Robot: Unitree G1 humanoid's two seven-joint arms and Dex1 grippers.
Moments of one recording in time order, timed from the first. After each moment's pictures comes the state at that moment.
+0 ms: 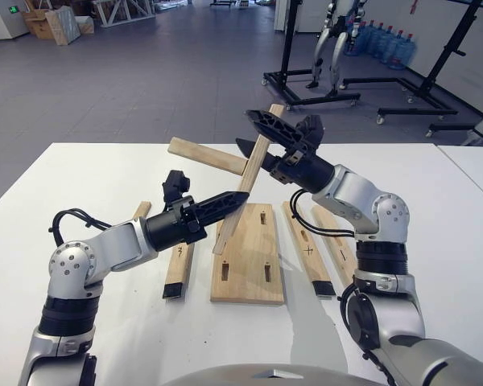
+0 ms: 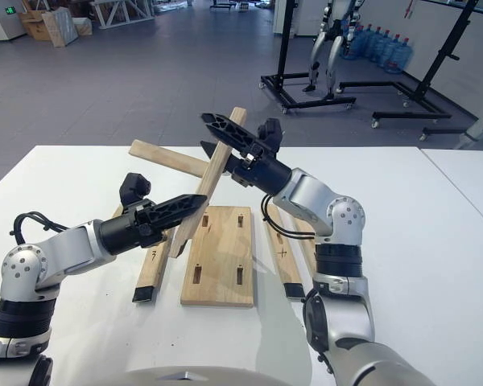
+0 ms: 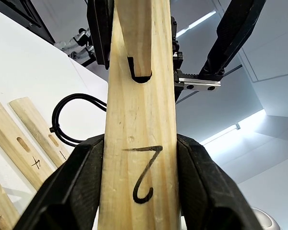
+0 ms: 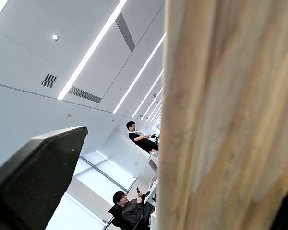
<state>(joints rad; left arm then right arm) -0.25 0.49 0.05 -0.29 -1.96 1.03 0.00 -0.61 -0.18 -0.20 0.07 1.83 1.03 -0.01</state>
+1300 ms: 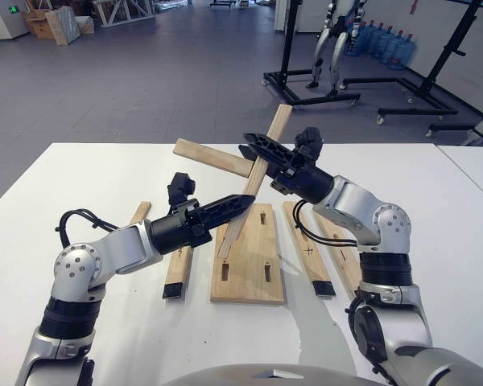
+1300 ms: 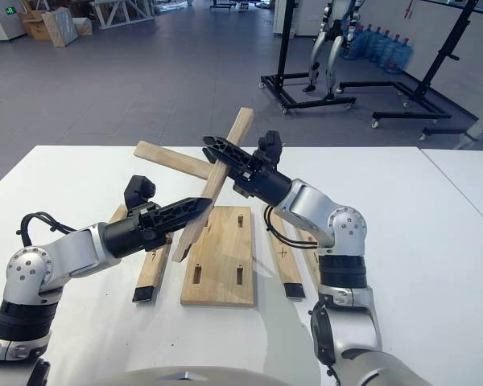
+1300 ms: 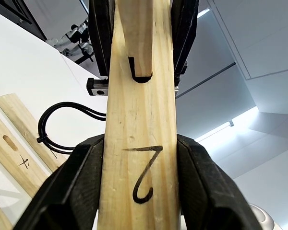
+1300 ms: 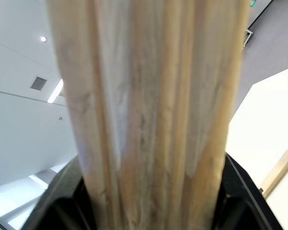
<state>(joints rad) -0.24 0.51 -0.01 -0.32 -1.95 0.97 -0.04 -0.54 -0.22 -0.14 0.01 1.85 1.00 -0.02</state>
